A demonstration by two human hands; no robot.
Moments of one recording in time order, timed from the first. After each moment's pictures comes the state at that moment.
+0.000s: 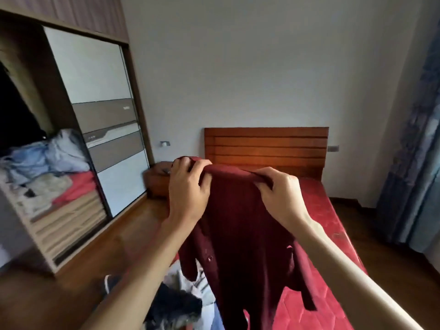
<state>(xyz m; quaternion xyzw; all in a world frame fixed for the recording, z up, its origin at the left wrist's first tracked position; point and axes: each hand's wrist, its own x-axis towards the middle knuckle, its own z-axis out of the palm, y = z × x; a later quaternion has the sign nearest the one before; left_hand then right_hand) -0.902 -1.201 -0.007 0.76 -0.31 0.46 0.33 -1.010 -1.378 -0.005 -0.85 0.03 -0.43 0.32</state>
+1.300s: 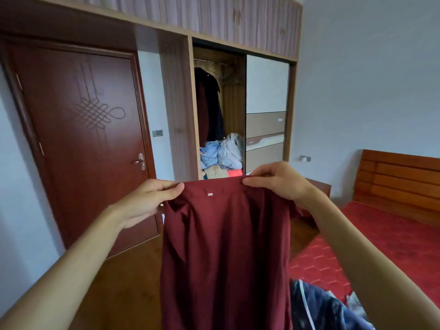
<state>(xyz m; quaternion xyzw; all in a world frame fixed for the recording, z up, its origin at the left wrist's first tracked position) -0.942 -0.531 0.057 0.79 -0.07 0.02 0.61 -0.856 -0.831 0.072 -0.82 -0.26 -0.04 0.50</state>
